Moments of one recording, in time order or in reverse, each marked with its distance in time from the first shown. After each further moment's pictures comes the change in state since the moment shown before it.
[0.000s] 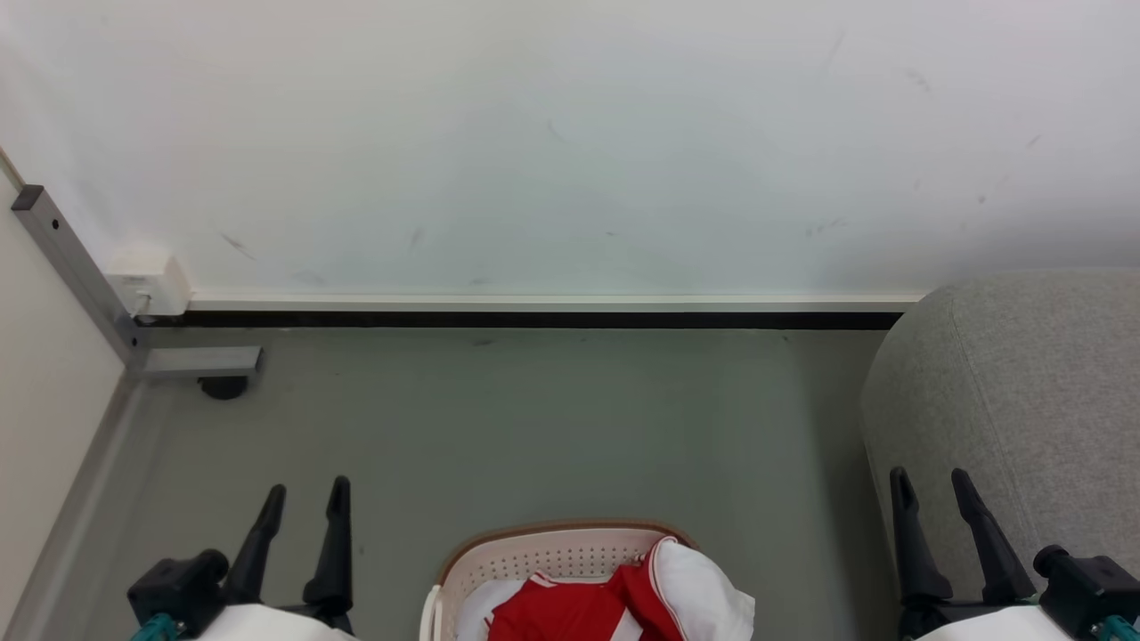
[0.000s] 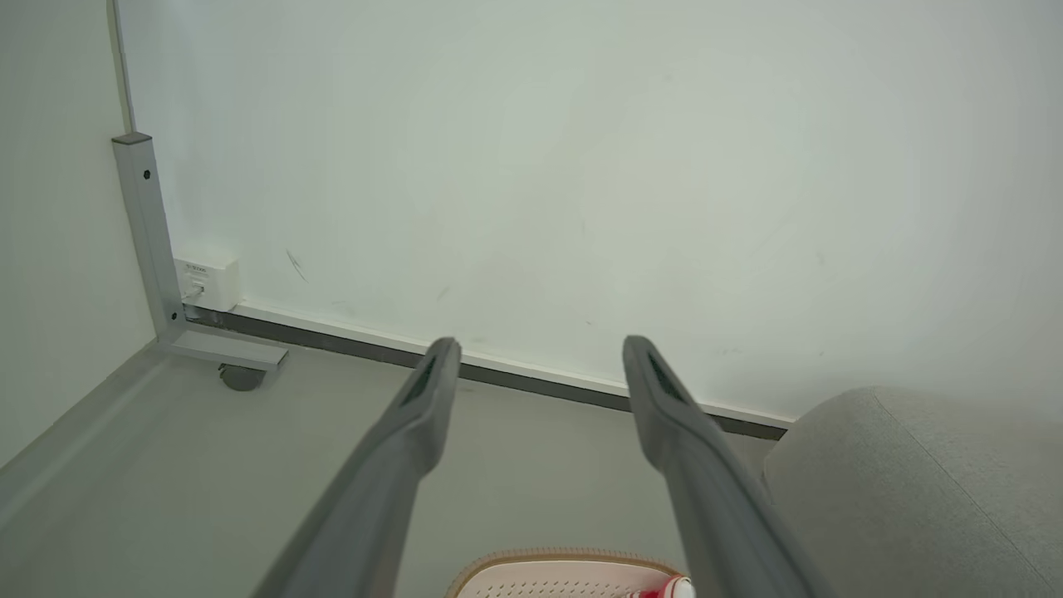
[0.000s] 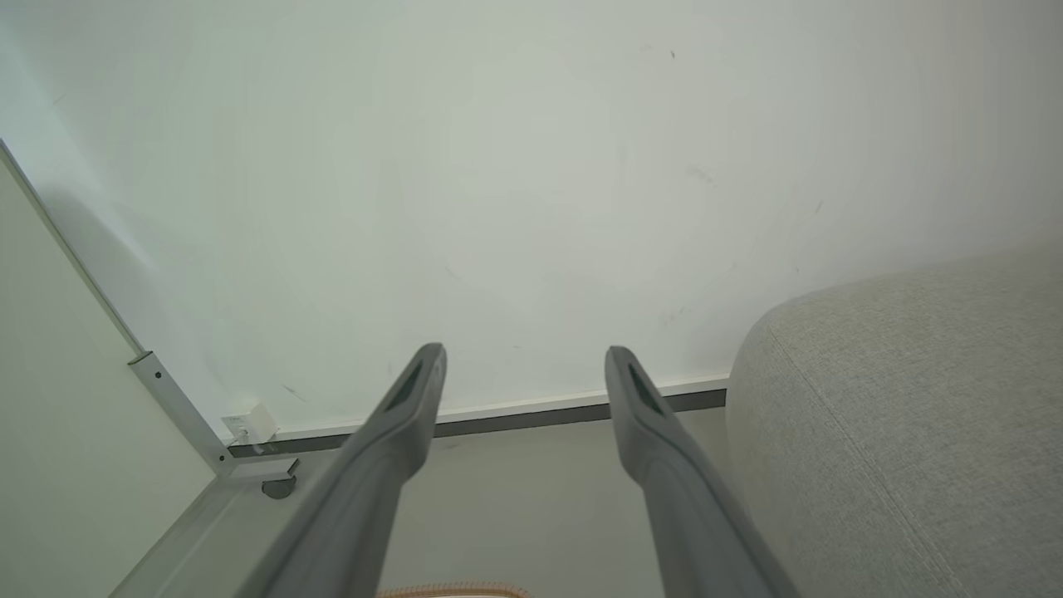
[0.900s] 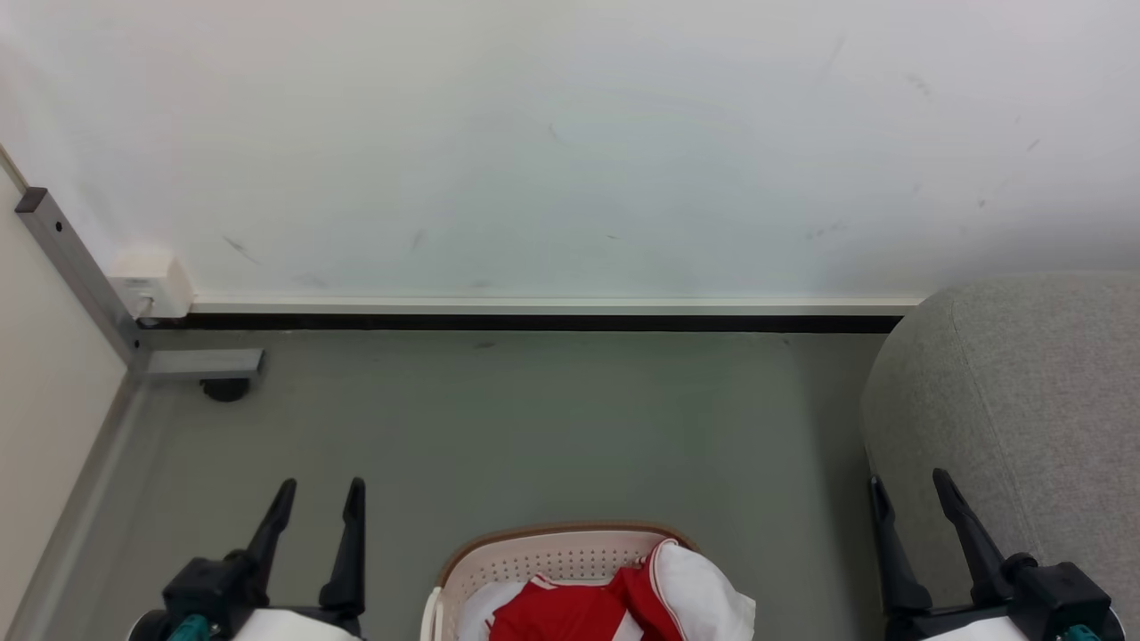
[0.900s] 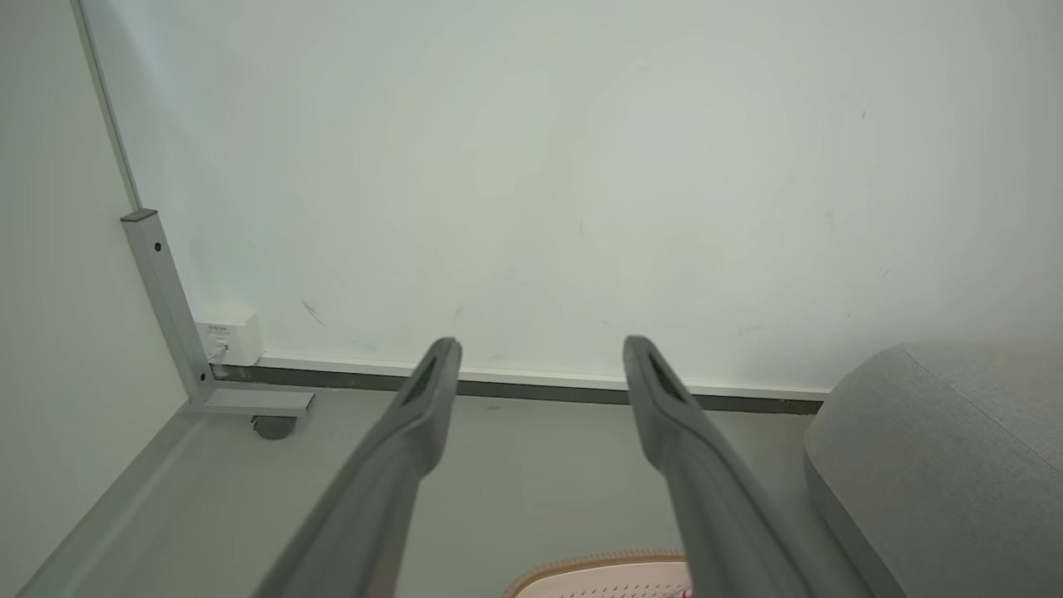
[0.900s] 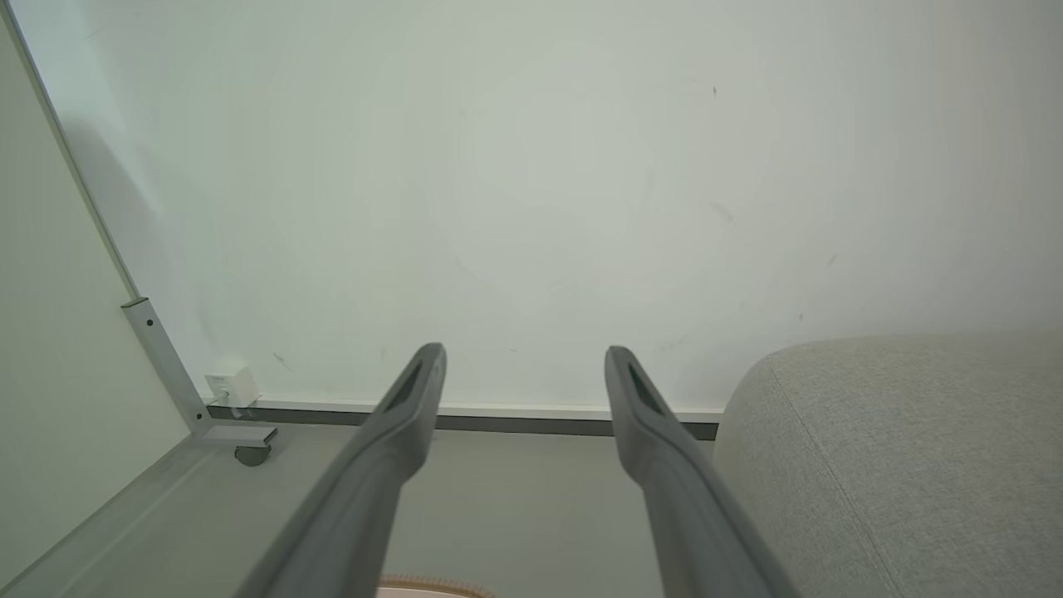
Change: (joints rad) left arm -0.013 -0.013 0.004 0.032 0.182 -0.015 -0.053; right arm -0.003 -0.003 0.025 0.018 -0.148 0.000 -0.054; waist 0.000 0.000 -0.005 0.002
